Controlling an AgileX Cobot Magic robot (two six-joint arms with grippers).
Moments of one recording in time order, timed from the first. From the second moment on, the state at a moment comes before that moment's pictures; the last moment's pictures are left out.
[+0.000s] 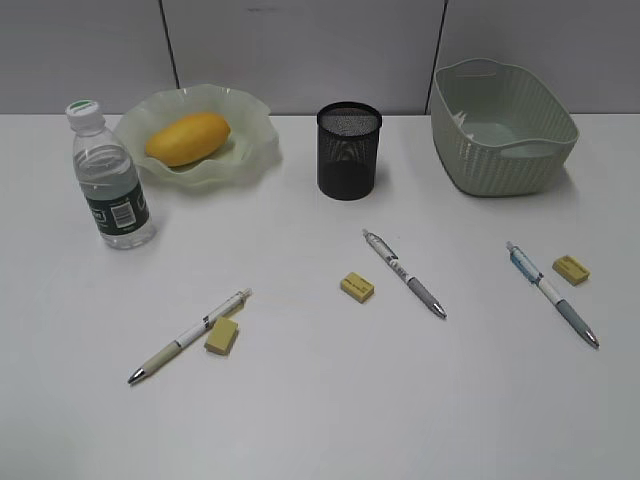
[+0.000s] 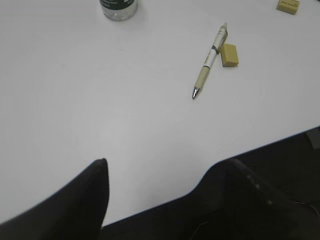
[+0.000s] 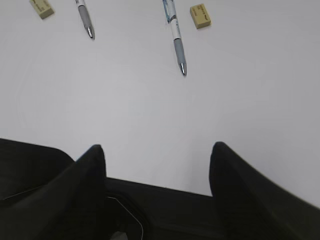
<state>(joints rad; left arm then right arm) -0.27 0.33 -0.53 -0.07 1.06 0.05 0.25 0.50 -0.59 -0.01 1.02 0.05</state>
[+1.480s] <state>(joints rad) -0.27 0.33 -0.53 -0.07 1.06 0.05 0.19 1.83 -1.16 -0.01 0.83 -0.19</state>
